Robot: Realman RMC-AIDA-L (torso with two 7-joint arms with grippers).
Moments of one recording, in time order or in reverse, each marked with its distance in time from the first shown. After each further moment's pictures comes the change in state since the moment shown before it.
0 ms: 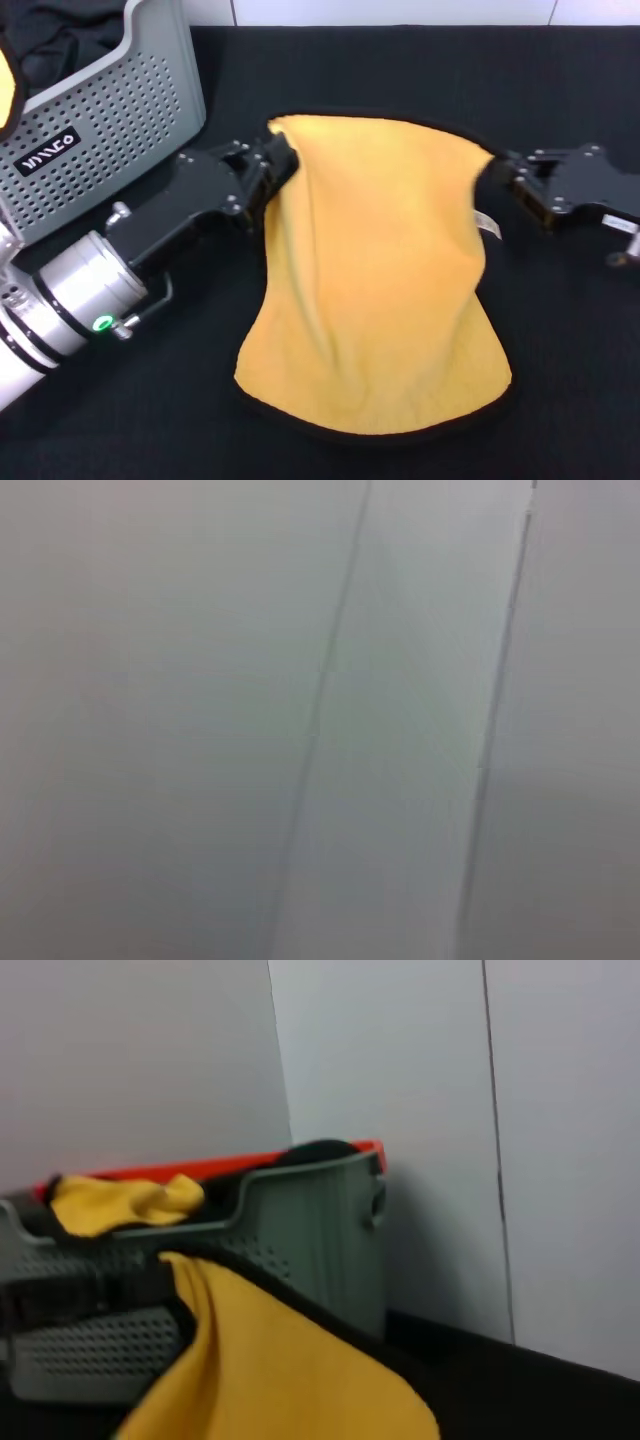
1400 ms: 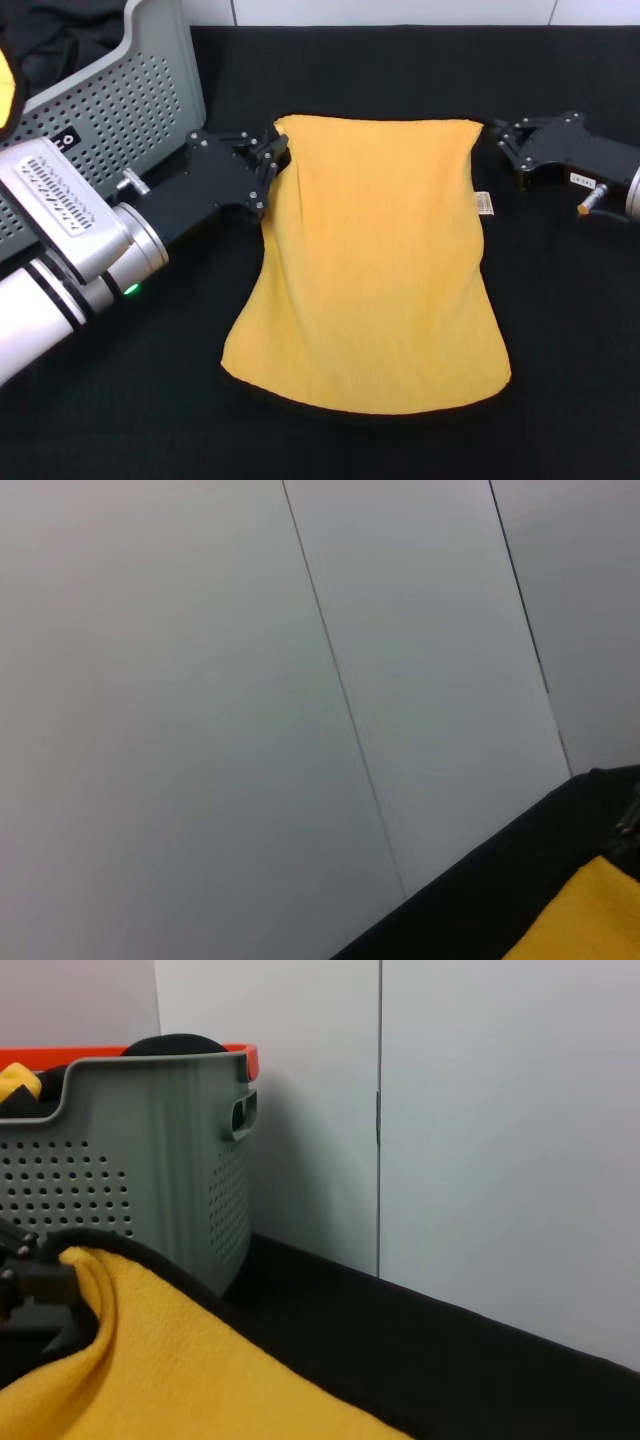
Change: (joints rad) left arm -0.079 -0.001 -0.023 0.005 0.016 -0.295 0.483; right arm 0.130 0.007 -0.058 0.094 0.089 -0.311 -0.088
